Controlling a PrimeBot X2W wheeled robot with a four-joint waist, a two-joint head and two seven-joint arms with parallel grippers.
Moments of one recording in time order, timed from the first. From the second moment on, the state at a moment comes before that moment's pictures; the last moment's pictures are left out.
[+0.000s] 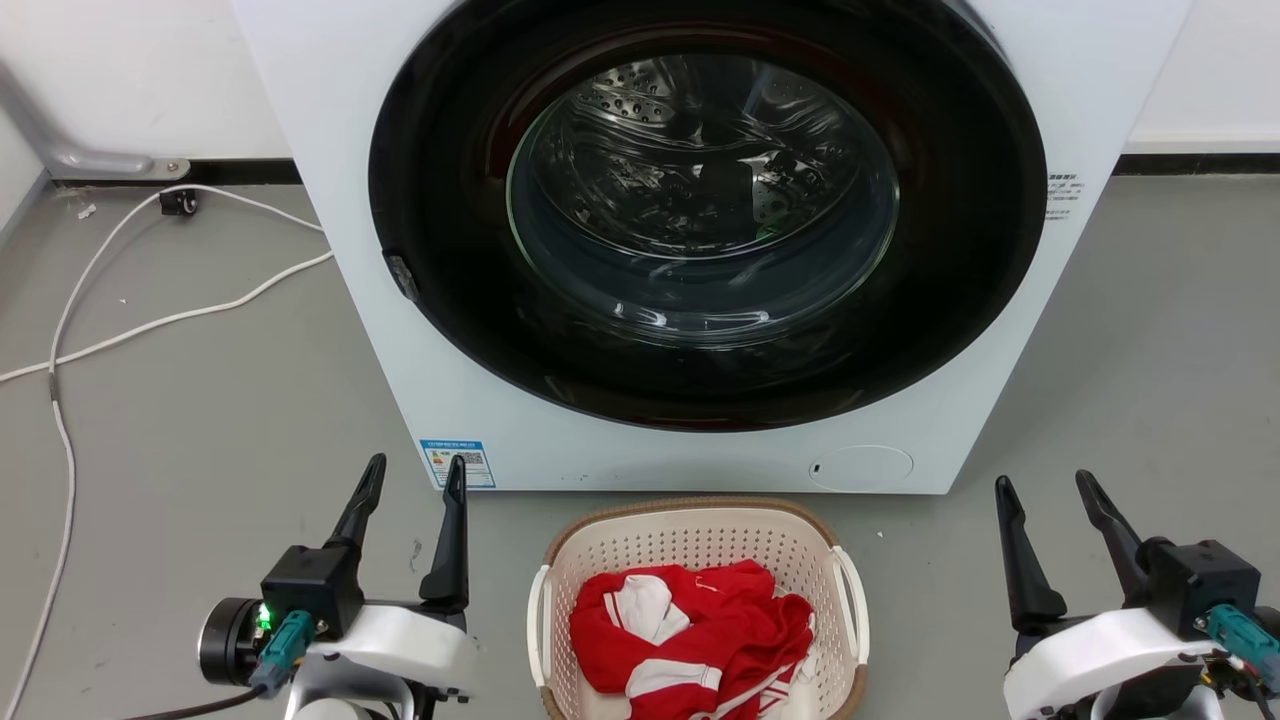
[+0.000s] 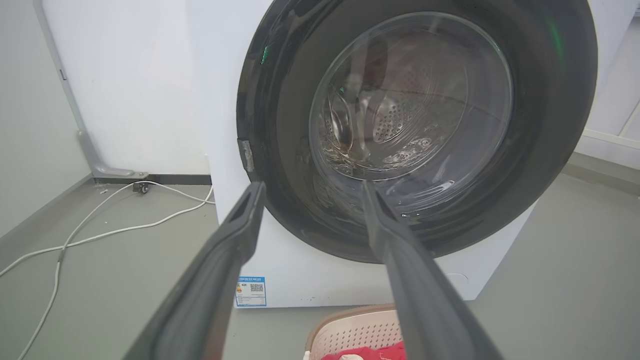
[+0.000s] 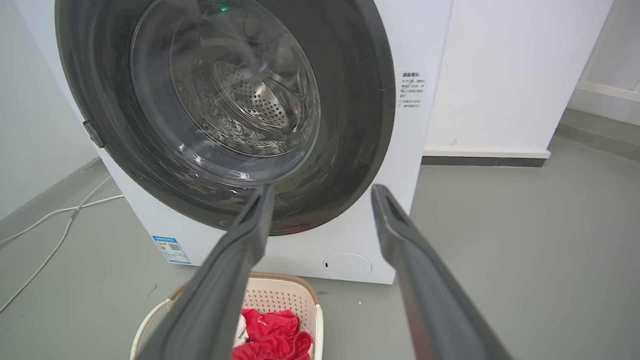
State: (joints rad) left arm -0.07 0.10 -0.10 0.16 -0.19 -0.04 -0.23; right arm 0.04 -0.05 -0.03 0.01 0.10 0.13 -0.05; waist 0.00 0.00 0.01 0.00
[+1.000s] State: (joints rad) left arm -0.07 0.09 -0.09 0.17 -0.07 -0.04 -0.26; right arm 0.04 -0.05 -0.03 0.01 -0.01 0.13 -0.08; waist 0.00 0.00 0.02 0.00
